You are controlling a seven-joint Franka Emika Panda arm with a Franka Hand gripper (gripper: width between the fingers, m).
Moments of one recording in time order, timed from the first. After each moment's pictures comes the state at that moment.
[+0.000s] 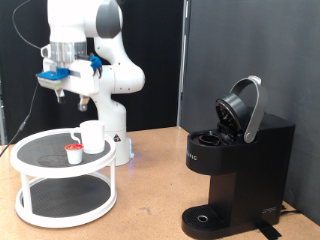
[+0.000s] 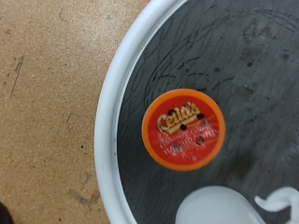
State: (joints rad) arm -0.08 -0.49 -0.41 -2.50 -0.22 2.06 1.58
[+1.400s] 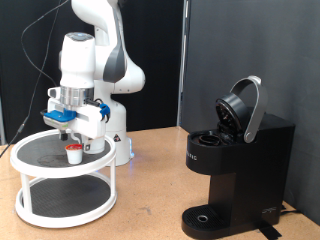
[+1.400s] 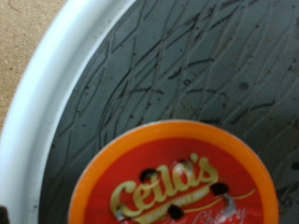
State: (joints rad) arm -0.12 -0.37 -0.42 -2.71 -0.34 2.40 1.58
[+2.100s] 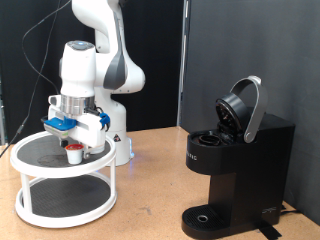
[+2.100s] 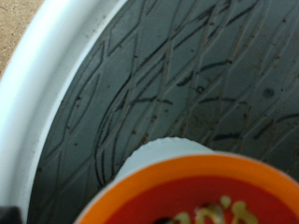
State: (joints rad) arm -0.12 -0.31 -0.42 -2.71 -0.33 2.45 1.60
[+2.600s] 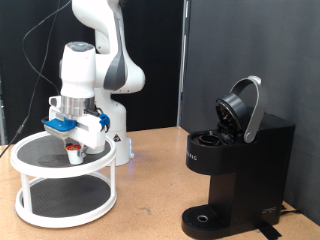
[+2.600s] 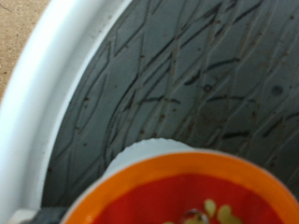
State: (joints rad) arm -0.12 -0.30 -0.42 -2.70 -0.30 2.45 1.60
